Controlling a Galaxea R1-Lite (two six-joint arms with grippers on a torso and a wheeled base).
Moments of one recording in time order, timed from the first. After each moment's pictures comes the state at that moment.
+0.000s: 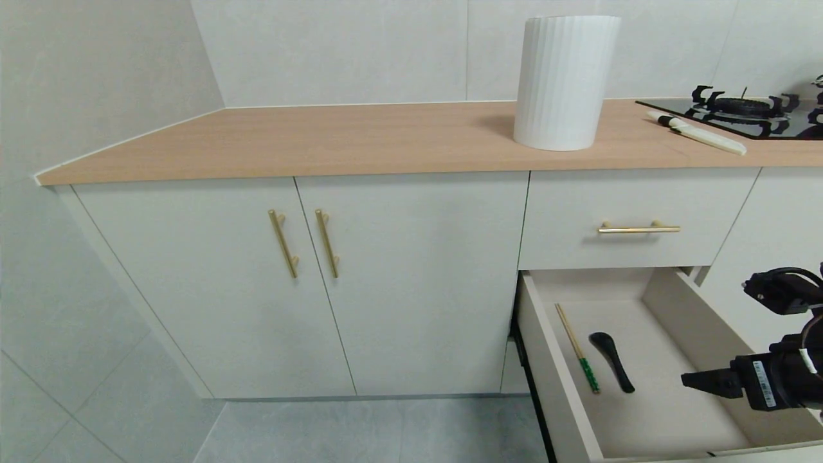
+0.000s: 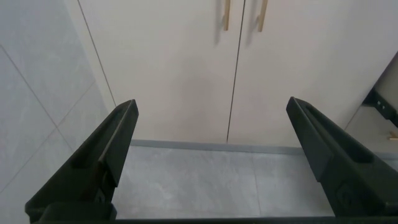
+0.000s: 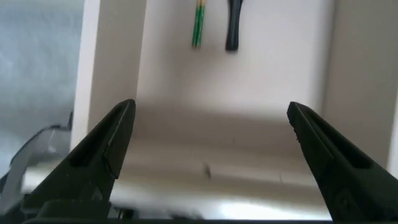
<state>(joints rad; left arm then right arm) 0.01 0.00 0.00 0.00 0.06 -0.02 0.07 1.36 -0.65 0.15 0.05 -0.01</state>
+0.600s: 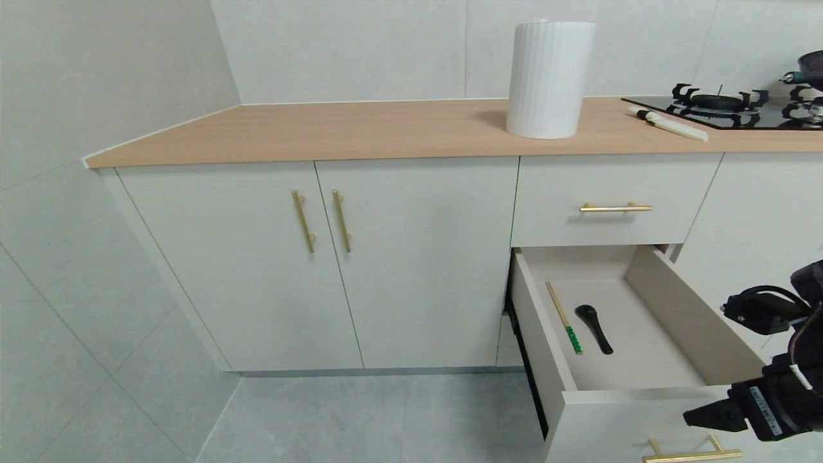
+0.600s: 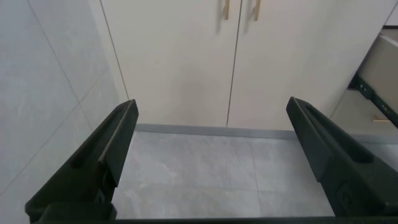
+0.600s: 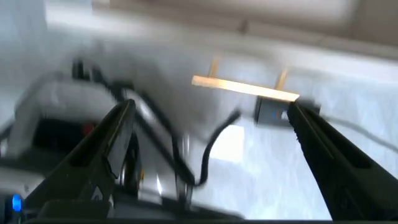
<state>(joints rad) 0.01 0.00 0.00 0.00 0.06 -0.01 0.14 1.40 -0.72 0.38 0.04 -0.03</state>
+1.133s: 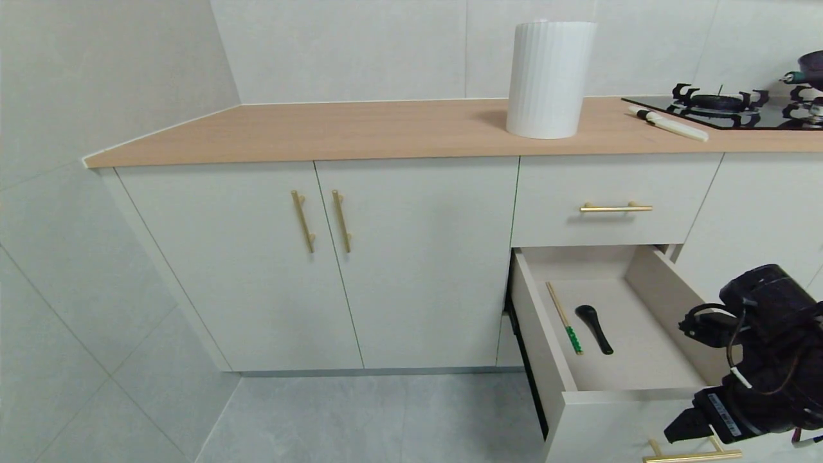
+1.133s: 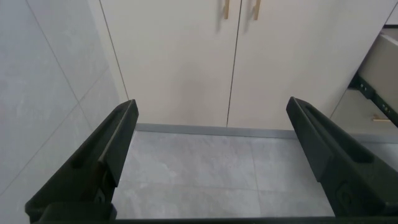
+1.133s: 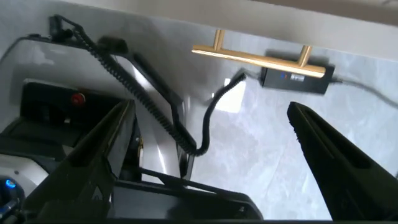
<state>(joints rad) 0.01 0.00 0.00 0.00 0.06 -0.01 0.15 1.62 -0.77 0.40 0.00 0.01</state>
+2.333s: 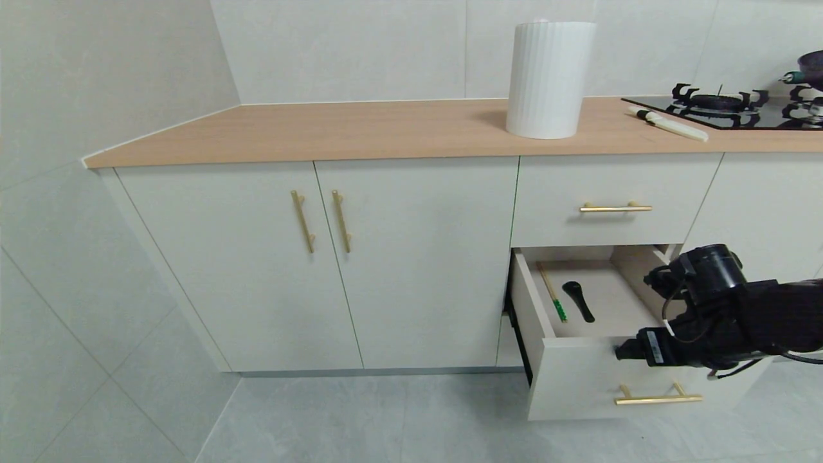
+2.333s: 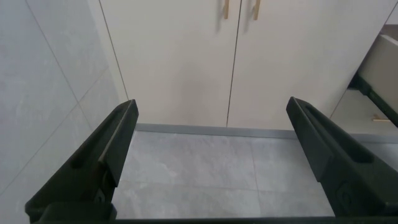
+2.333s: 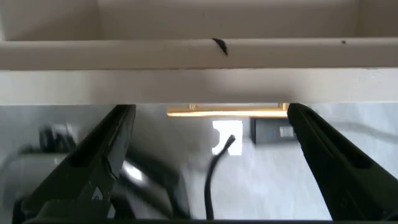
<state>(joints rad) 0.01 0.00 0.00 0.00 0.06 -0.01 0.13 1.87 -0.86 -0.08 -0.10 0.11</state>
